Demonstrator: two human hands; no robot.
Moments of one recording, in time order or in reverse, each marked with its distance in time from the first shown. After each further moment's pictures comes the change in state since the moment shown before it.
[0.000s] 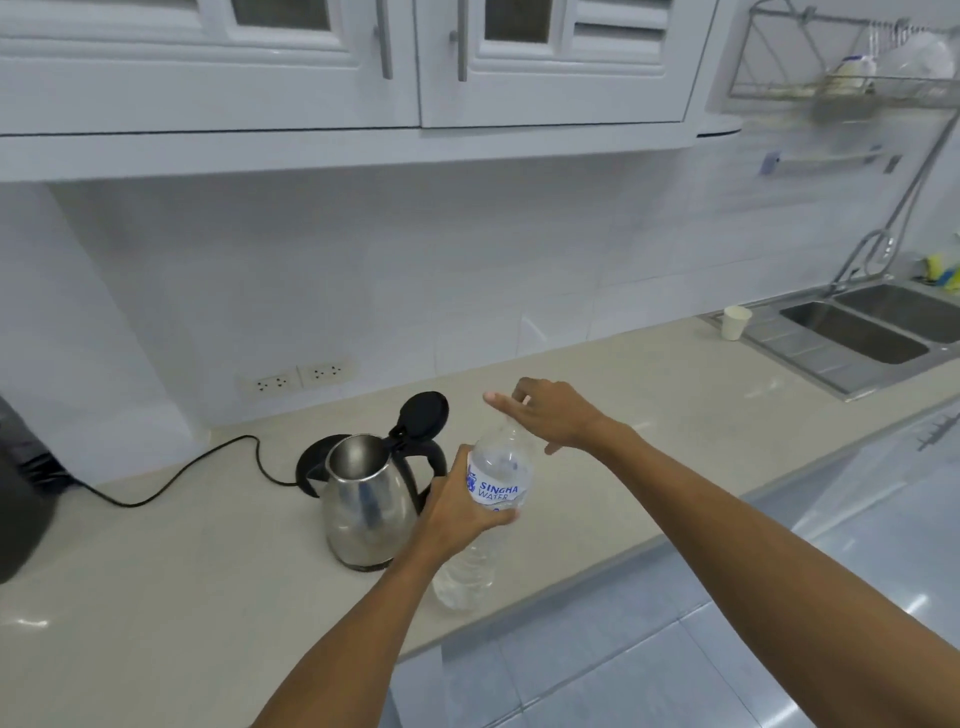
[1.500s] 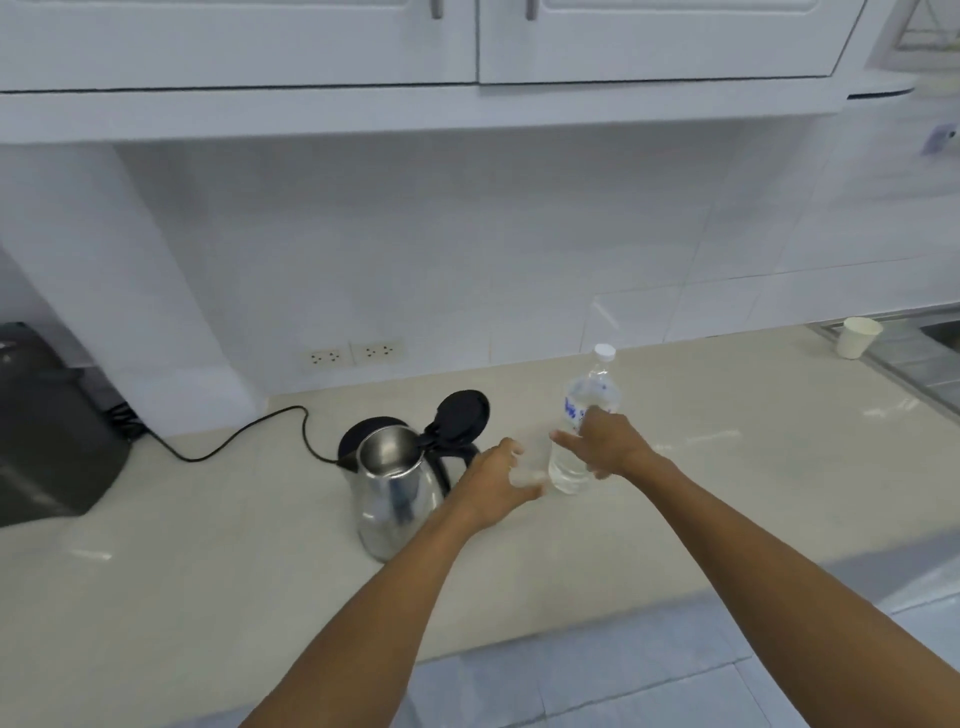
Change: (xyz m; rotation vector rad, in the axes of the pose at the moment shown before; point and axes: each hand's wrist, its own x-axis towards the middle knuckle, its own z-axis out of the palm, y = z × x) left_hand 0.065 -0.015 -0.002 0.211 -0.053 -0.174; right_hand 0.080 0.063 0.047 -0.111 -0.071 0.111
